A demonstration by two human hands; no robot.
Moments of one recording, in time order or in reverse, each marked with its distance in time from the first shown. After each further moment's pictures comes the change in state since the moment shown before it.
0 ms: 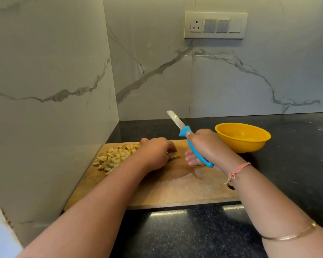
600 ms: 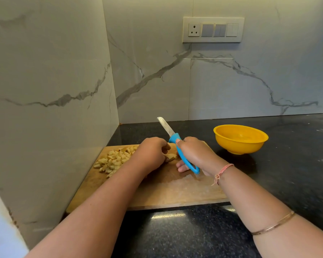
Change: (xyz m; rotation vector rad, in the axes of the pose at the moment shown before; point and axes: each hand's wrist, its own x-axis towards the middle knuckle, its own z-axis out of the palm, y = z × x) left_hand -0.008 0.003 -0.007 -0.318 0.047 -0.186; right_hand 0.014 0.008 0.020 0.097 -0.081 0.088
